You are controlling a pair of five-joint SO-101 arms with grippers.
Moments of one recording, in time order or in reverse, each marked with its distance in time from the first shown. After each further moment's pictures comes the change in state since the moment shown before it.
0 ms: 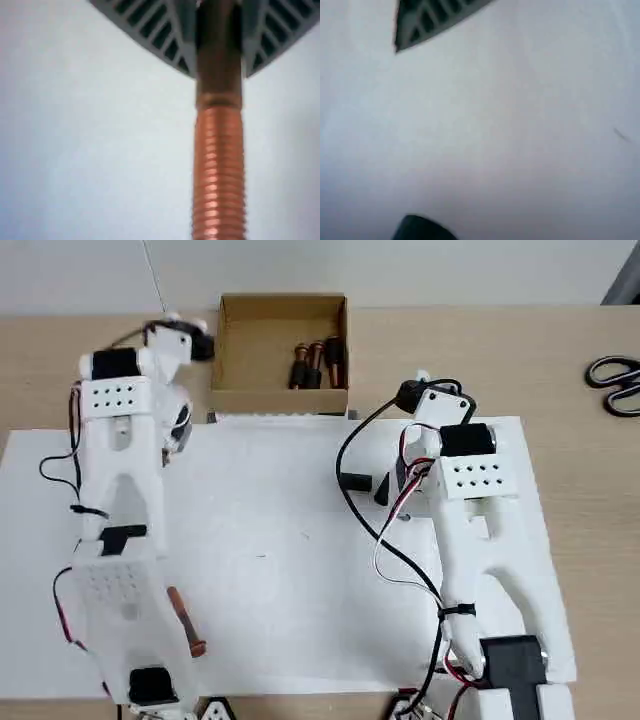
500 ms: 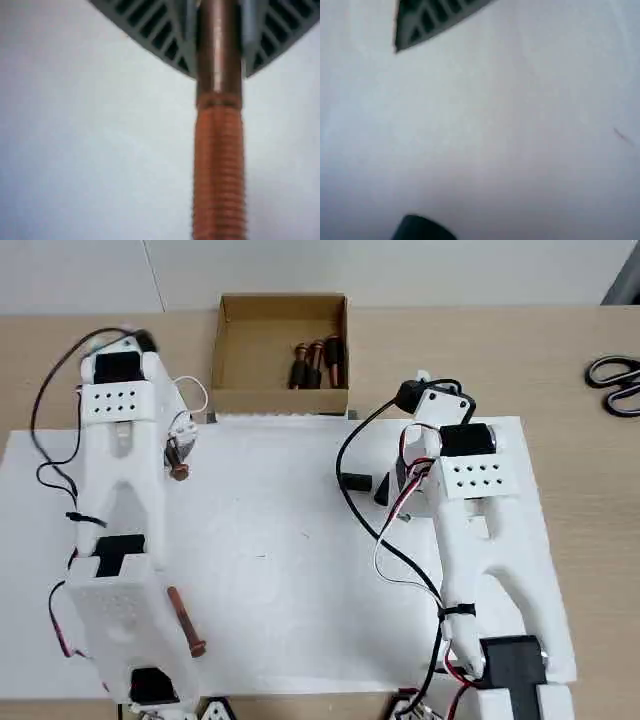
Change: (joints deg) left arm 0.7 -6.2 9.2 0.1 50.6; right arm 0.0 0.0 0.0 0.0 0.0
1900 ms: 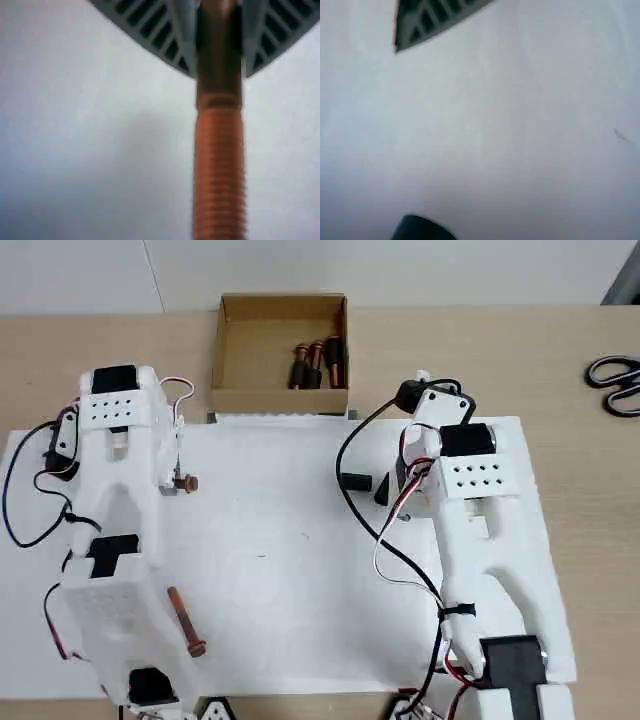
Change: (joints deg) left arm -2.1 -0.1 8.3 -0.4 49.0; right arm 0.0 0.0 0.0 0.0 0.1
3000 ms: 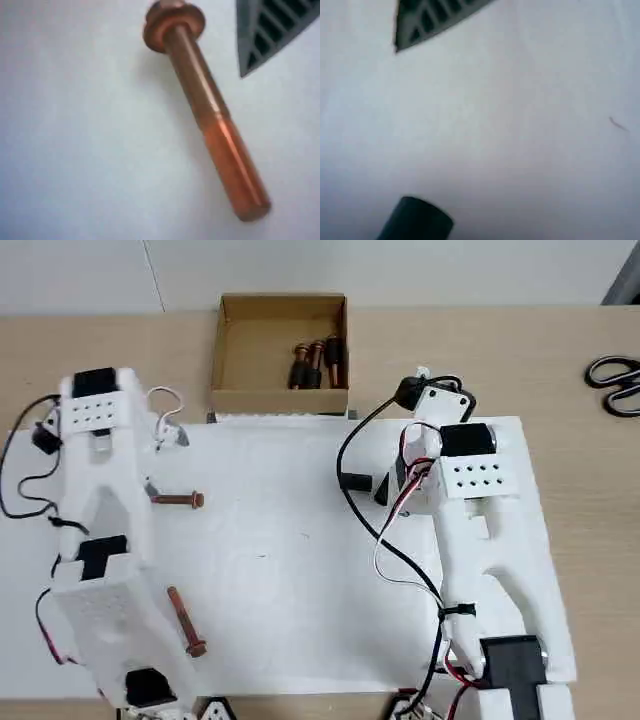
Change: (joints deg) left arm -4.7 0.1 0.3 -0.1 -28.0; right arm 0.0 0.0 0.0 -1.6 0.4
